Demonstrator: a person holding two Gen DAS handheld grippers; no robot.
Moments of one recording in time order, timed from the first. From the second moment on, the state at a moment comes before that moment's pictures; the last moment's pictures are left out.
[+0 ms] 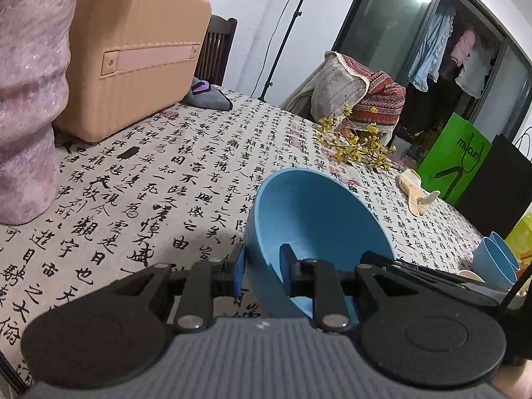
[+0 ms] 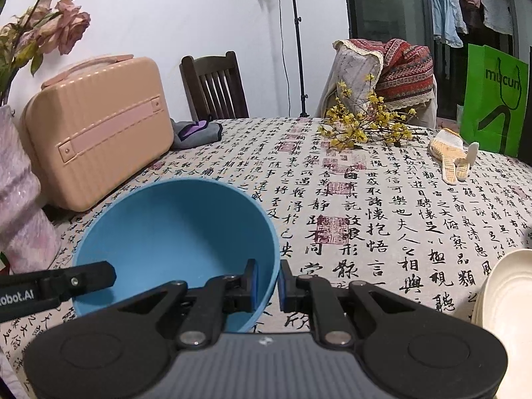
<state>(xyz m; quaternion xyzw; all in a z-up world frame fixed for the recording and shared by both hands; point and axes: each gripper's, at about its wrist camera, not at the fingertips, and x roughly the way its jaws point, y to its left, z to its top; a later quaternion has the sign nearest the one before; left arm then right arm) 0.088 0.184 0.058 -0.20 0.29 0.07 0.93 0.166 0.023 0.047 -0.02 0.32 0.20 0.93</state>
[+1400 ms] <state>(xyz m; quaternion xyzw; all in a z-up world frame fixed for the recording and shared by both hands) 0.080 0.182 0.058 -0.19 0.27 0.07 0.94 0.161 0.013 0.046 0.01 0.30 0.22 0.93</state>
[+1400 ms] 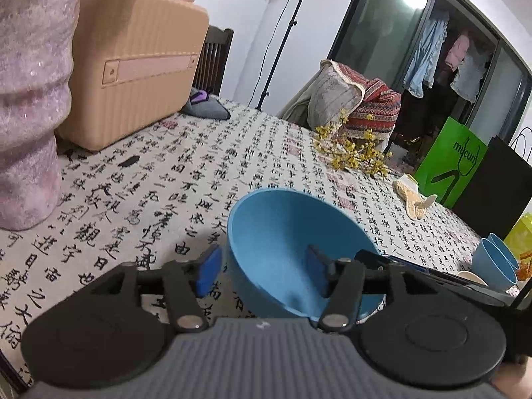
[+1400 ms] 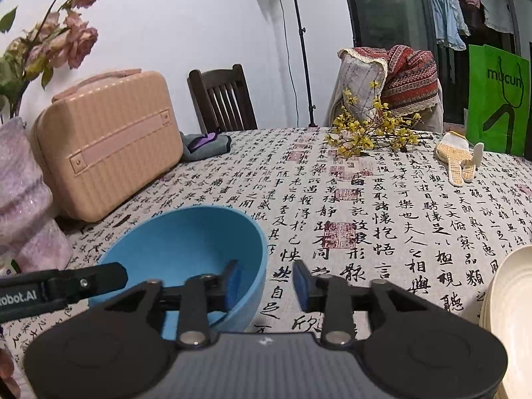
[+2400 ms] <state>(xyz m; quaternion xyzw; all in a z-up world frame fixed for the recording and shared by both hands) 0.051 0.170 0.076 -0.15 0.19 0.09 0.97 0.136 -0.034 0.057 0.07 0.25 0.23 0.94</state>
